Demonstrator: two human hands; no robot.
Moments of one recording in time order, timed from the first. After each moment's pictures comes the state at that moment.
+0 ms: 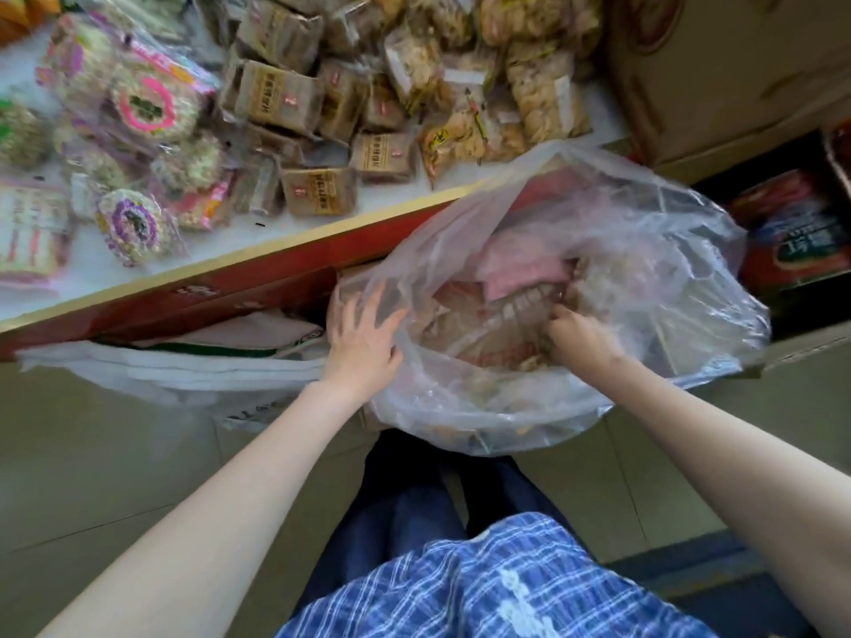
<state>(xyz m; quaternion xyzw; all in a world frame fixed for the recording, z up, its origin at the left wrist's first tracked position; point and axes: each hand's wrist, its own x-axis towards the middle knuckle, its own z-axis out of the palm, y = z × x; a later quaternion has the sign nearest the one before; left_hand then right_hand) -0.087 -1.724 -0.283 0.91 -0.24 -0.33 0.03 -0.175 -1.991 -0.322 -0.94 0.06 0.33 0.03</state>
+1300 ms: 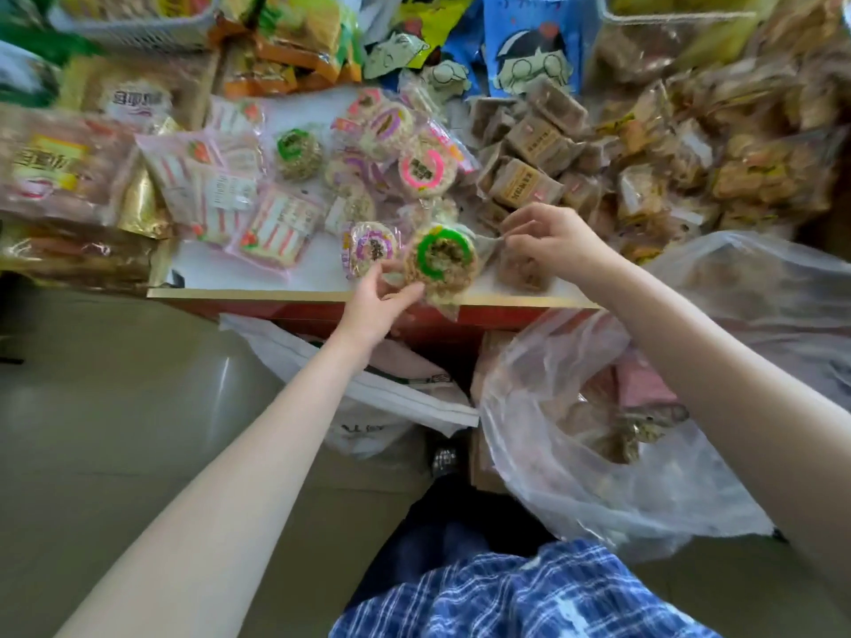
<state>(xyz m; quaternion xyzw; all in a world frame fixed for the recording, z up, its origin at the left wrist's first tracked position) 0.010 -1.574 -0.202 0.73 0.16 -0.18 0.64 0.051 -1.793 -0.167 -0.85 0.06 0.17 0.50</state>
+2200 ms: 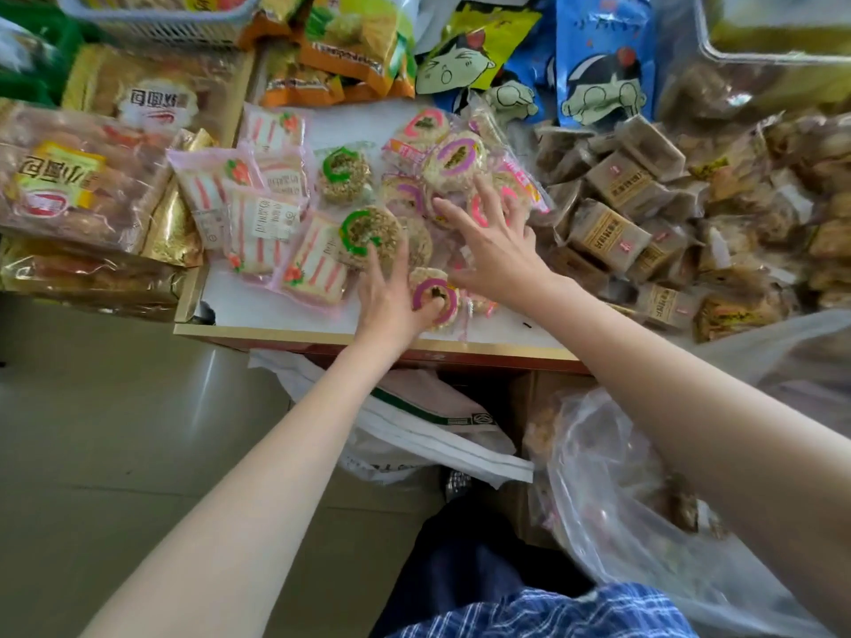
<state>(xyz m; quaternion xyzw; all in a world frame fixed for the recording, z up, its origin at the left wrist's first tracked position) 0.095 -1.507 -0.231 0.93 0.07 -0.18 0.30 0.135 -1.655 -0.194 -0.97 -0.11 0.14 0.17</state>
